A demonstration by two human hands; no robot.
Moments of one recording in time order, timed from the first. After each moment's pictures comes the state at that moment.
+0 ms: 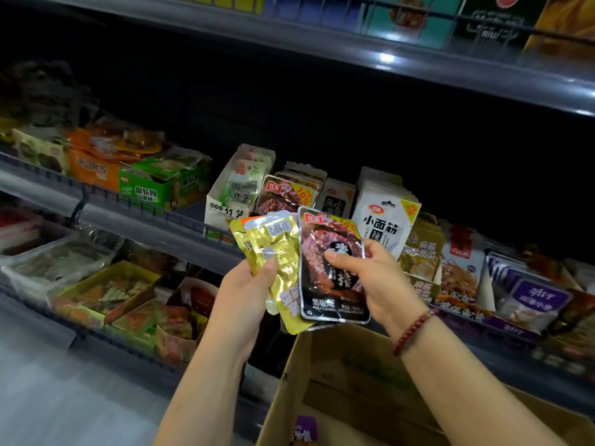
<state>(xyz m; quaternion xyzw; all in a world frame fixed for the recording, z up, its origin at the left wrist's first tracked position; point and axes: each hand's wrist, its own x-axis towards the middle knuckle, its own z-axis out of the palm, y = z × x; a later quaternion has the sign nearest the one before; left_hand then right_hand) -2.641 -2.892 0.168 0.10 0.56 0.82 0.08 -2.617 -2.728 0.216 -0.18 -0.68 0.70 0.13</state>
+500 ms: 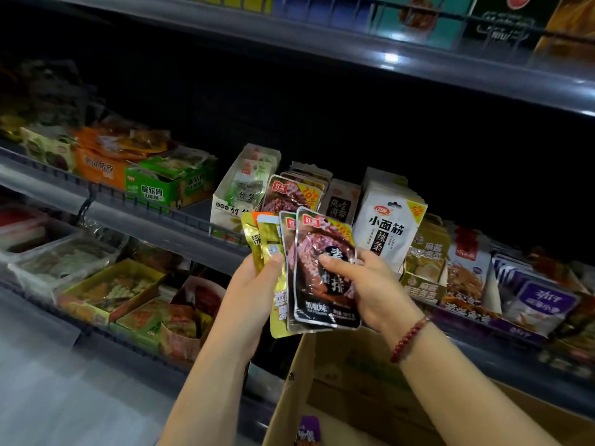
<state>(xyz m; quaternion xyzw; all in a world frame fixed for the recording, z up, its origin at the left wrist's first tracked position) -2.639 -2.897 0.173 0.14 0.57 0.81 0.09 -2.620 -2.742 0.207 -0.17 -0.68 0.71 0.10</state>
